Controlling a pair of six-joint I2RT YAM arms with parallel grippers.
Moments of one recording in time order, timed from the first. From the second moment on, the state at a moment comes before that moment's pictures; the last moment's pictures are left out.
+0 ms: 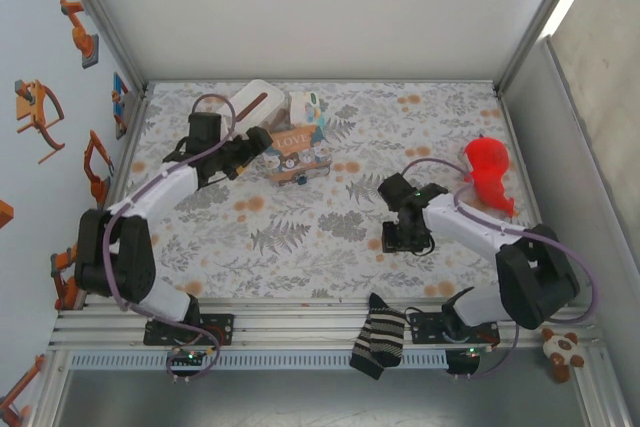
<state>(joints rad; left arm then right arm) -0.27 1.48 0.99 -0.26 0.36 -0.79 0.59 1.40 0.80 -0.91 -0.04 0.51</state>
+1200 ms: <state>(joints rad) -0.15 1.16 0.82 -0.44 0.25 -0.74 0.67 1.58 0.85 -0.91 0.05 0.52</state>
